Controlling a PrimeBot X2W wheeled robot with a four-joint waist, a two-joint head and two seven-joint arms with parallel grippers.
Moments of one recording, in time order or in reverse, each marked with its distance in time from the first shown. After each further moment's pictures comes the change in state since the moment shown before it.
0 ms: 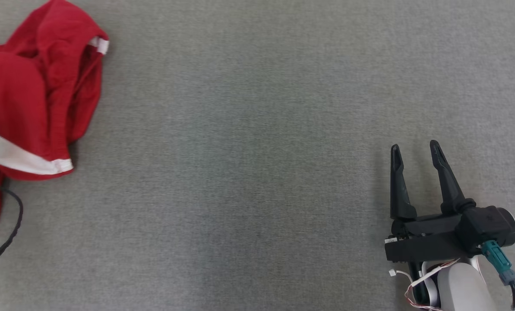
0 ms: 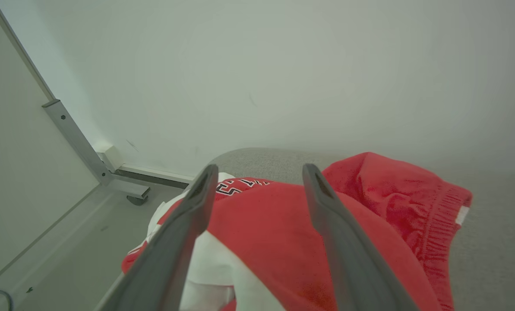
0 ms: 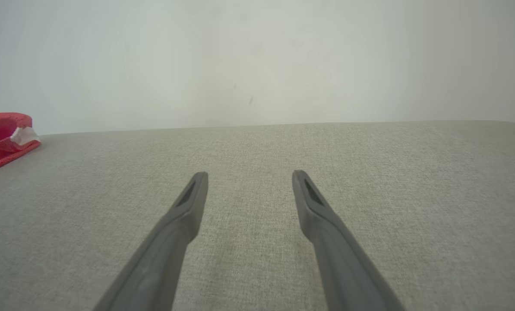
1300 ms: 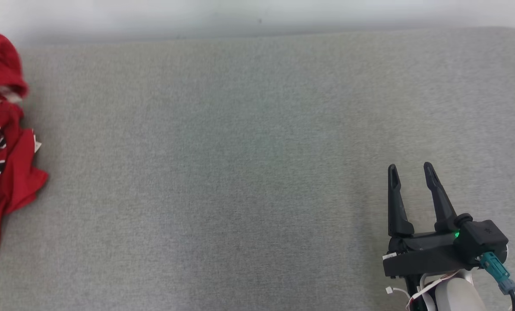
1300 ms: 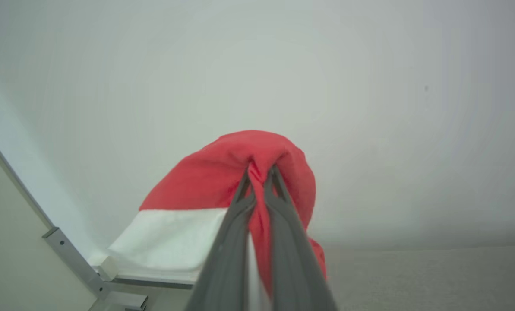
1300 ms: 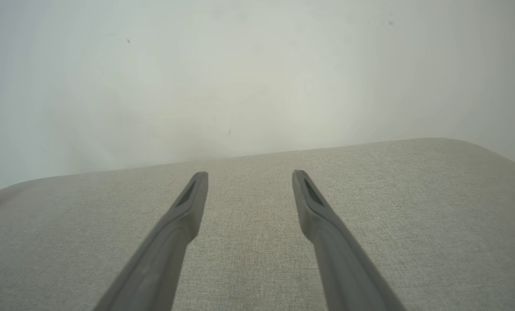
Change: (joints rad) left arm -0.155 0.148 -0.202 -0.003 -0.011 0.023 0.043; right arm 0.044 0.000 0.012 0.043 0.093 0.000 0.000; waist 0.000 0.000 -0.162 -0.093
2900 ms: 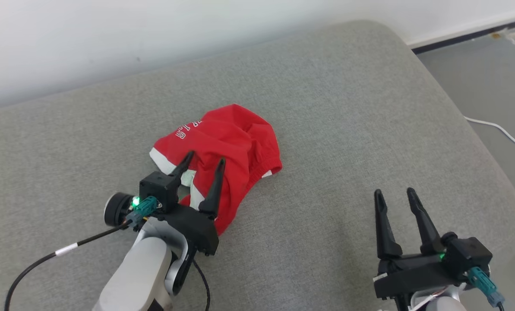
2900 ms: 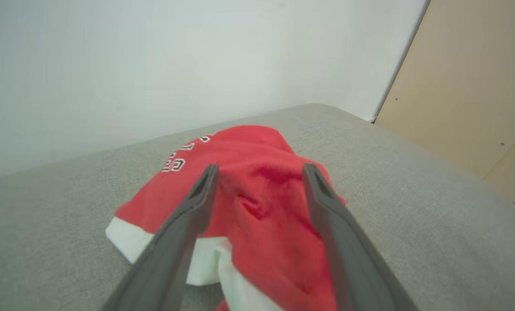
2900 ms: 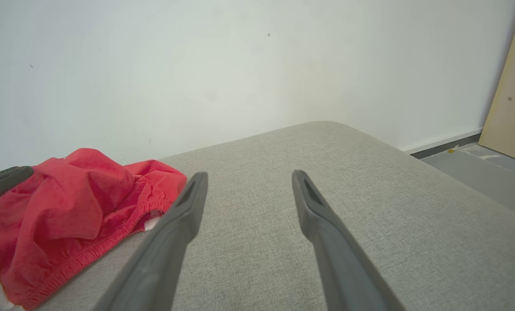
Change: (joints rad) left arm 0.380 -0.461 -0.393 -0.074 -0.054 0.018 -0.113; right arm 0.049 0.000 0.054 0.059 0.085 0.000 0.000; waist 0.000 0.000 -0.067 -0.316
